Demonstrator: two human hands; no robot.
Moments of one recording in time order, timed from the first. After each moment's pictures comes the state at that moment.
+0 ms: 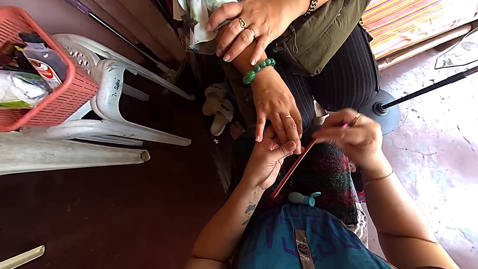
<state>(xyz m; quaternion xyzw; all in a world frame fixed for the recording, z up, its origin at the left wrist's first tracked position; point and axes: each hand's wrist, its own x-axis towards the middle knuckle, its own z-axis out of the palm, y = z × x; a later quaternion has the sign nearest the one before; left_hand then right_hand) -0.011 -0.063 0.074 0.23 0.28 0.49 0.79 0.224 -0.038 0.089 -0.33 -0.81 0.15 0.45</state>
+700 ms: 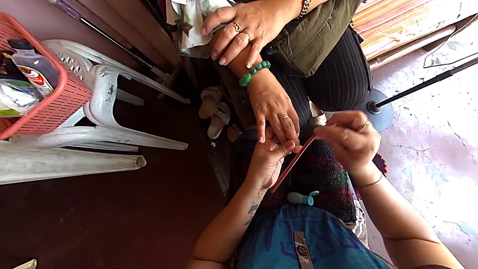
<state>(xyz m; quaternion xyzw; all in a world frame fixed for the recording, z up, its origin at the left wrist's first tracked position) -0.003 -0.063 0.068 0.23 0.27 0.52 0.78 0.212 -0.053 0.080 -0.40 -0.77 0.03 0.50</state>
